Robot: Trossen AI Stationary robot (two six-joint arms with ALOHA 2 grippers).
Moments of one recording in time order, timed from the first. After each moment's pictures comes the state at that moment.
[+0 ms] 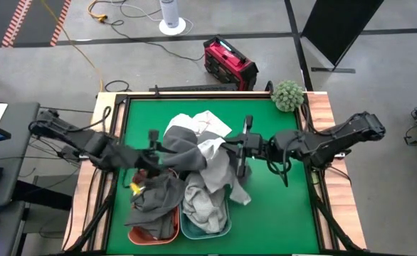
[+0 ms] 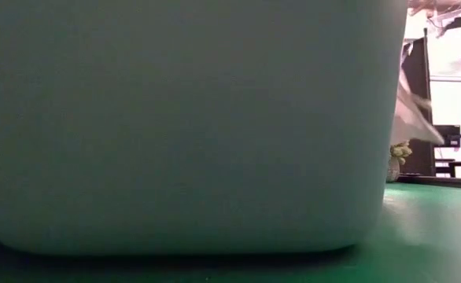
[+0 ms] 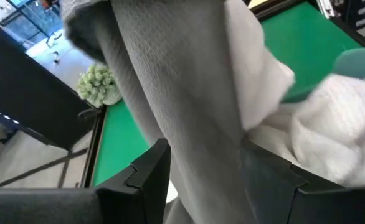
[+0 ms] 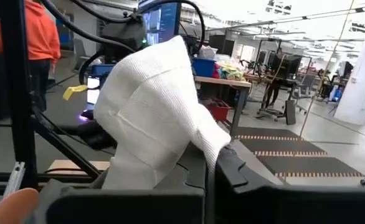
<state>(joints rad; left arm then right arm) -0.43 1.07 1.14 -0.54 -0.54 0.22 0.29 1.33 1.18 0.26 0.47 -0.19</state>
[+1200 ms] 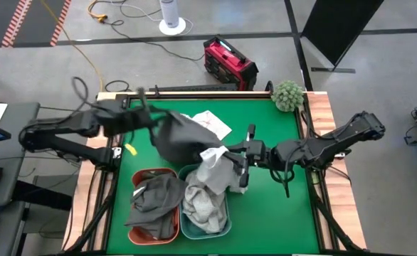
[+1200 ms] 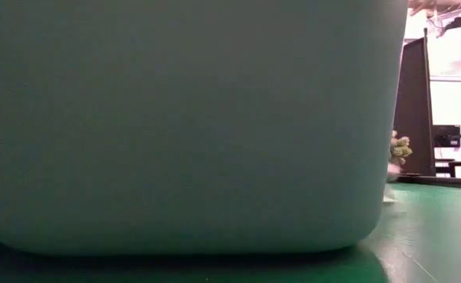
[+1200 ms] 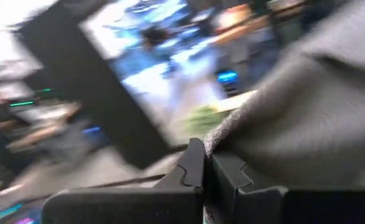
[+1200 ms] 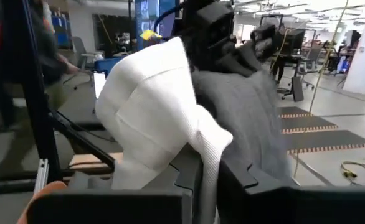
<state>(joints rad) 0.00 0.95 1.14 -0.25 -0.40 0.48 0.38 1.33 1.18 0.19 0.58 -0.05</state>
